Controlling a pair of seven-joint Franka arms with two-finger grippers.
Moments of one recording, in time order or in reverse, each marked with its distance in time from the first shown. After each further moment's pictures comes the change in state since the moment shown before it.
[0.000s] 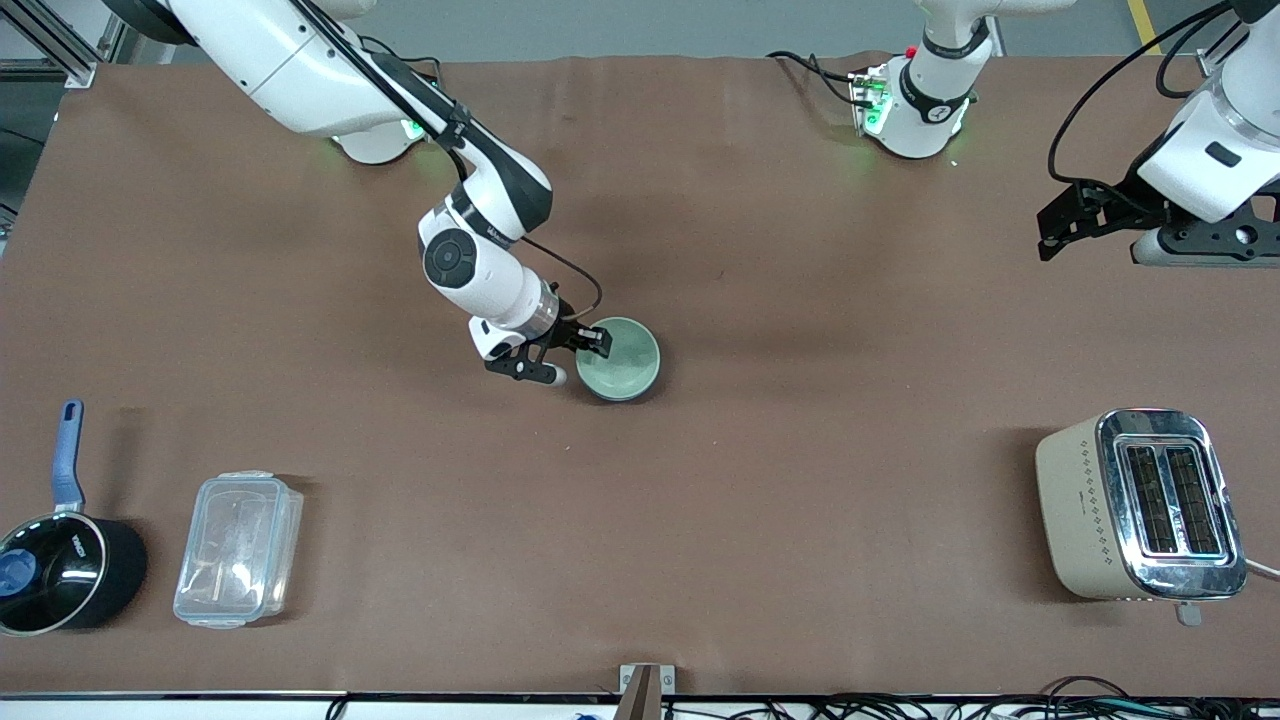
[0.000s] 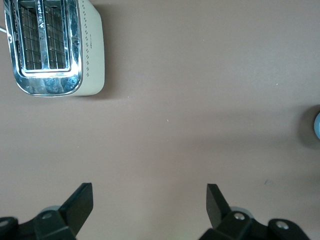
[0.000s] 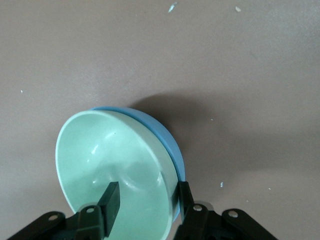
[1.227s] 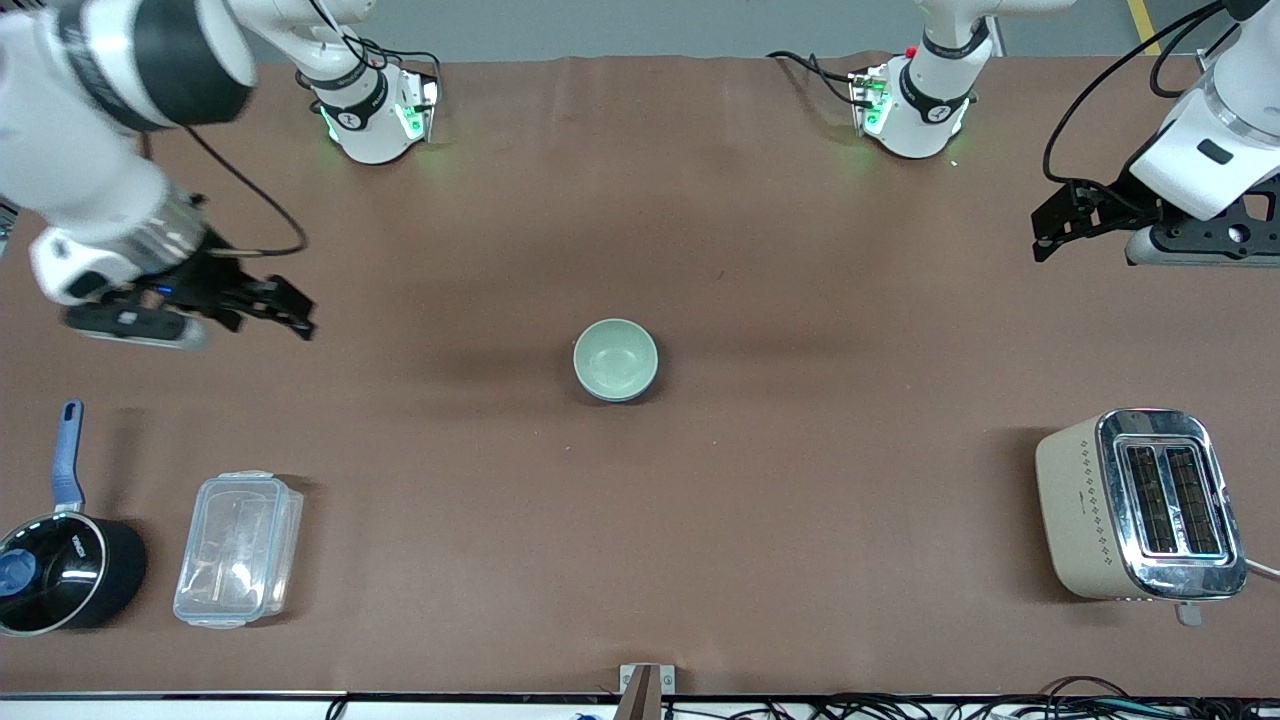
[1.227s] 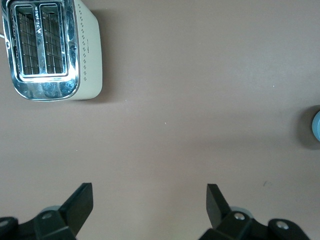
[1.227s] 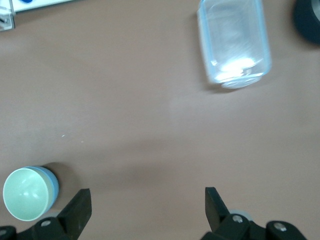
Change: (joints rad) left arm -0.003 -0.001 -0.008 0.000 0.000 0.013 0.000; right arm -0.147 -0.593 -0.410 0.193 -0.008 -0.772 -0.572
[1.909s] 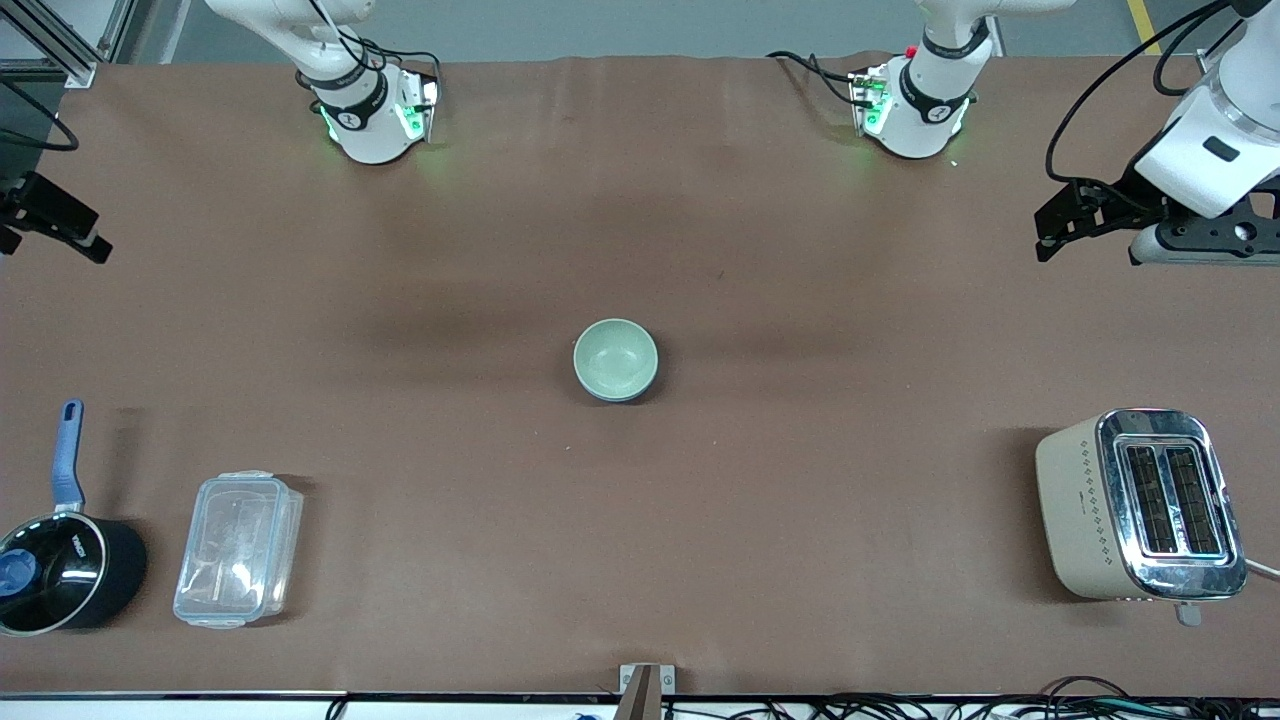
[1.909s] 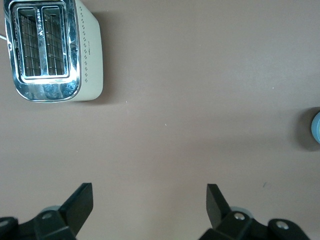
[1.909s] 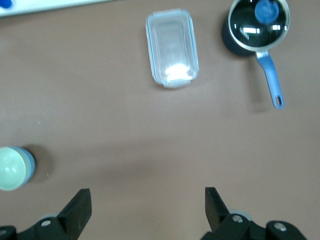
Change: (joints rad) left arm 0.001 0.002 0.001 0.008 0.000 0.000 0.000; right arm 0.000 -0.004 -0.169 0.310 -0.039 -0.399 -0.172
